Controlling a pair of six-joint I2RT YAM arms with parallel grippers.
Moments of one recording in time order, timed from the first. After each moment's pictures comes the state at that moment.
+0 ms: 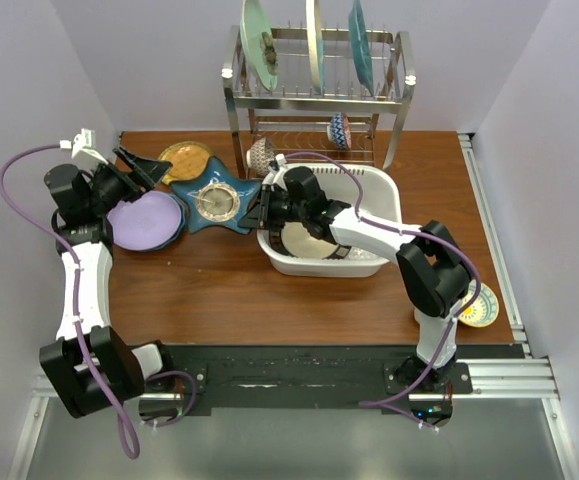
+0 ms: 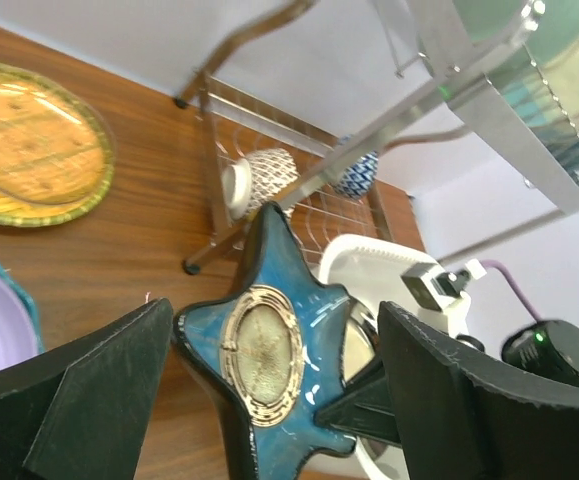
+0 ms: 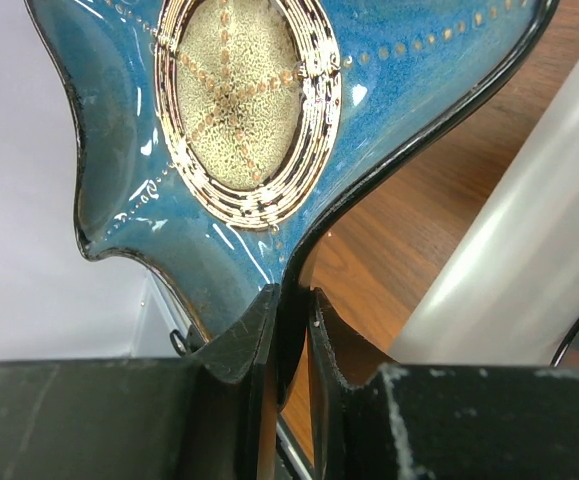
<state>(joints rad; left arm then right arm) 0.36 1.18 0.96 0.06 0.75 -0.66 0.73 1.90 1.35 0.12 -0.38 0.83</state>
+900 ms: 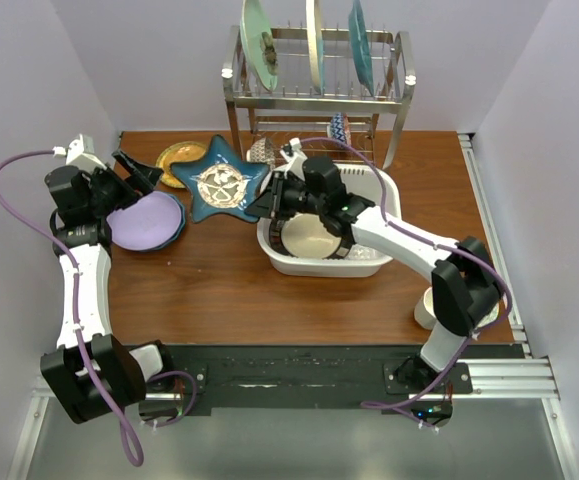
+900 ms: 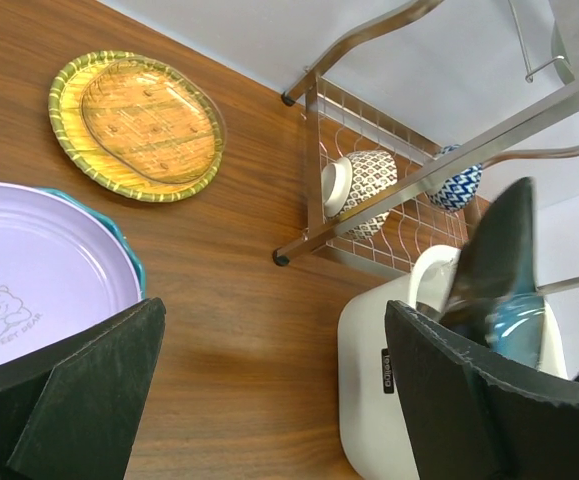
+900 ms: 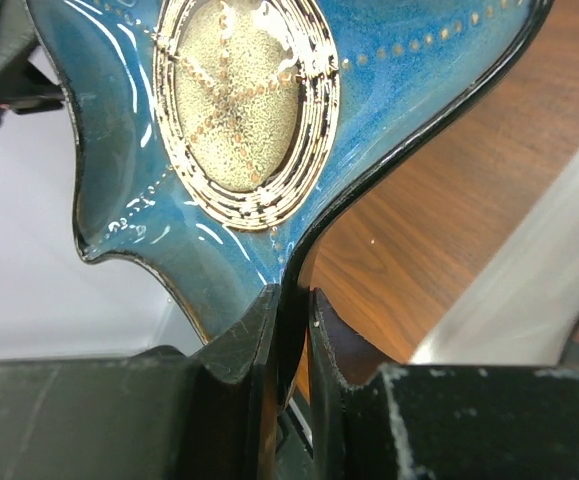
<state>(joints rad) 0.36 1.15 0.98 -0.13 0.53 -0.50 0.71 1.72 1.32 0.08 -0.40 0.80</state>
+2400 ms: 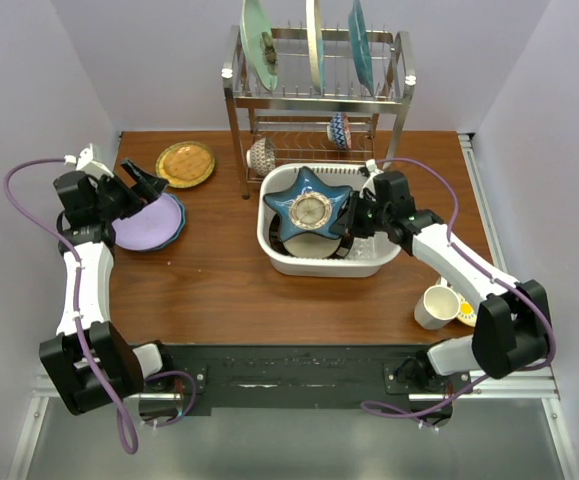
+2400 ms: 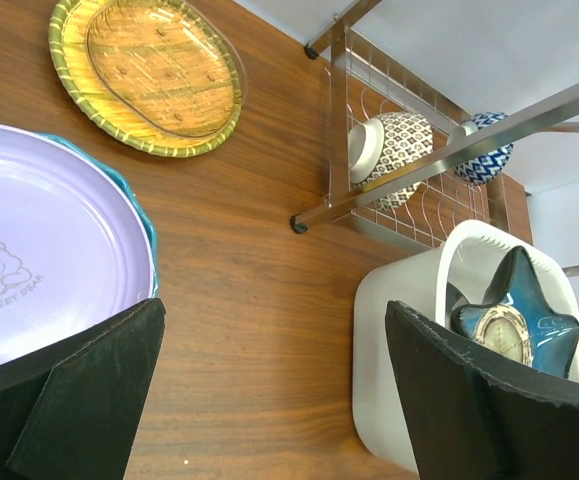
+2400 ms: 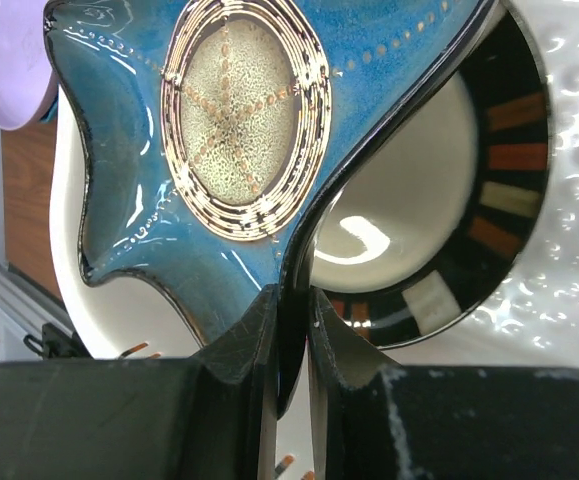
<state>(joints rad) 0.36 1.19 0.93 -0.14 0.55 -0.48 0.39 1.39 1.00 -0.31 -0.31 0.55</state>
